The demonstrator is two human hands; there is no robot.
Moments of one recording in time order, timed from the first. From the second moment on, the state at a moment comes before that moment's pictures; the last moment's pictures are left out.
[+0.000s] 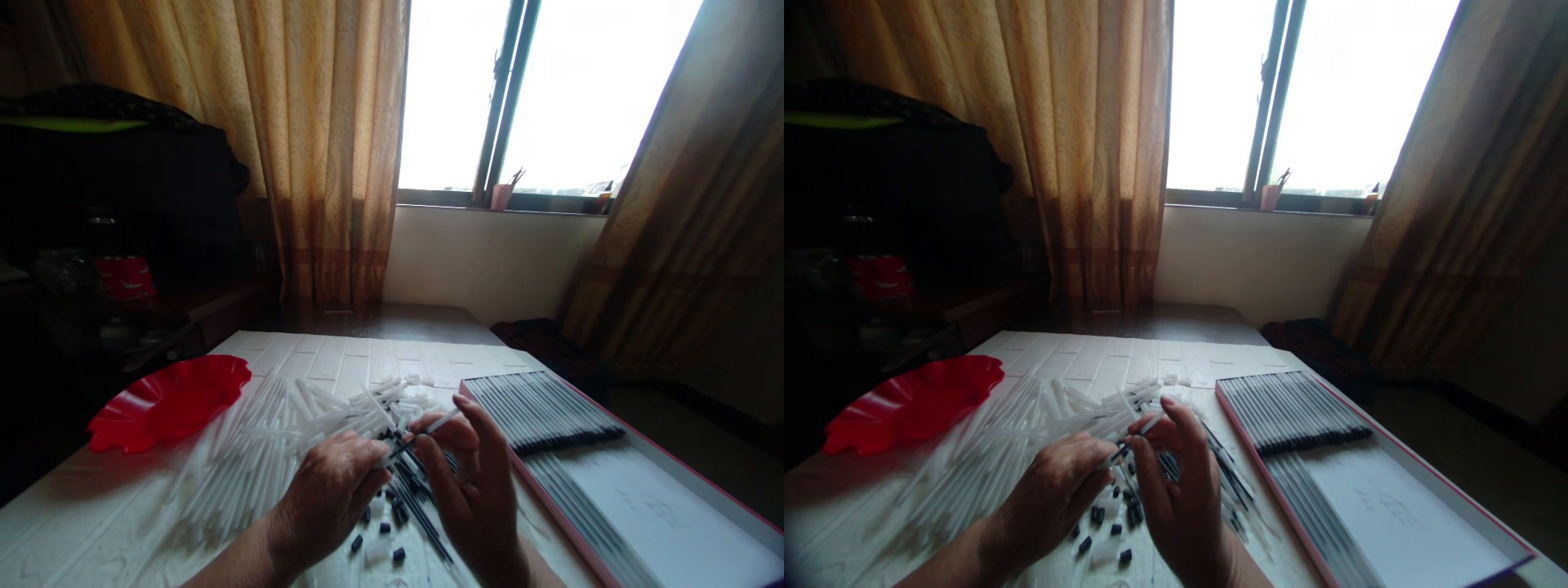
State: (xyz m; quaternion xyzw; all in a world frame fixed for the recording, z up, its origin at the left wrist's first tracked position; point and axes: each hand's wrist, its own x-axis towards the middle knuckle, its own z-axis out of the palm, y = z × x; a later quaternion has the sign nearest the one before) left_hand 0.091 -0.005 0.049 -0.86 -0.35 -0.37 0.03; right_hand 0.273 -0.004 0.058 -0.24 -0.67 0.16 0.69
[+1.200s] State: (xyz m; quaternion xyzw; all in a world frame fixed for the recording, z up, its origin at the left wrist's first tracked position) left_hand 0.077 0.006 0.048 -0.83 -0.41 -0.37 -0.06; right_hand 0.286 0.011 0.058 -0.37 -0.92 0.06 0.07
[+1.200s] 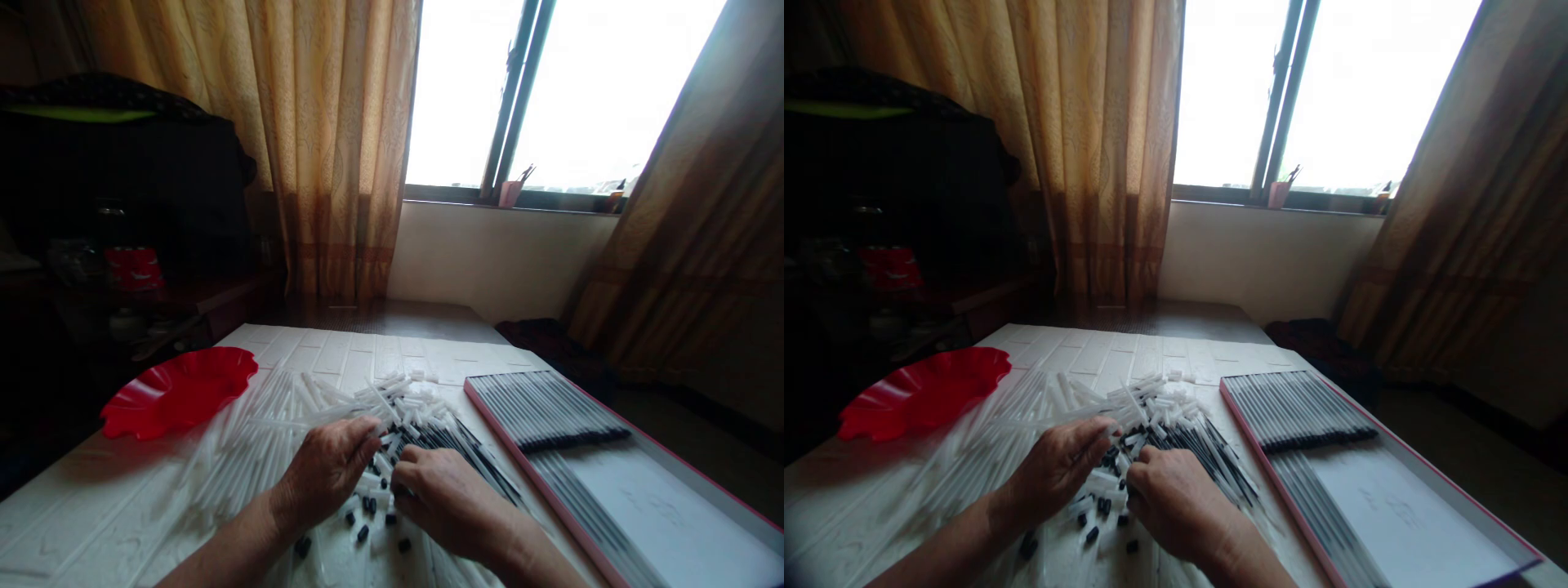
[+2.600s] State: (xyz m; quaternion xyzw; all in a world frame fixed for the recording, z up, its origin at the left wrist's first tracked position) left_hand 0.081 0.000 0.046 -0.85 -0.39 -0.34 -0.07; right_hand 0.286 0.025 0.055 -0.29 -0.82 0.19 0.46
